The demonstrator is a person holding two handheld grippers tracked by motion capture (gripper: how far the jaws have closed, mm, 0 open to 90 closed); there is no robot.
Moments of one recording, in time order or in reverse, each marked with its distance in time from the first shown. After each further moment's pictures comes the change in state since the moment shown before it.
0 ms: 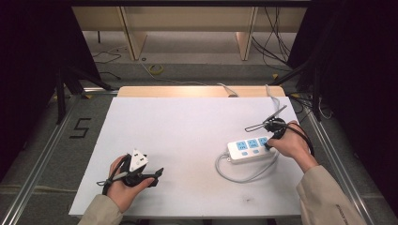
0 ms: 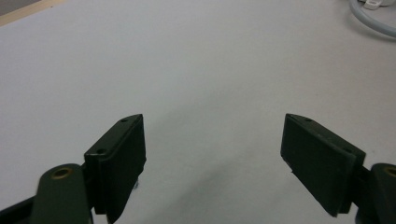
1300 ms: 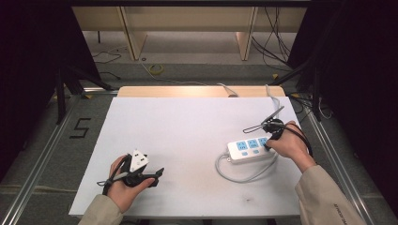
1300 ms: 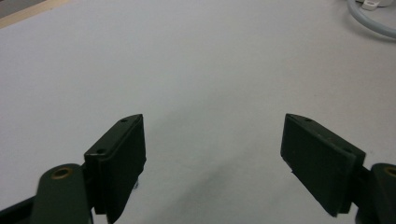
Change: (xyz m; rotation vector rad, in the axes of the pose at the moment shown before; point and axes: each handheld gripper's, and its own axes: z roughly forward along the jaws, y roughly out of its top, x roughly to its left) left arm -0.001 0.001 0.000 0.000 0.001 0.009; right arm 0.004 0.002 0.003 0.023 -0.026 -0.005
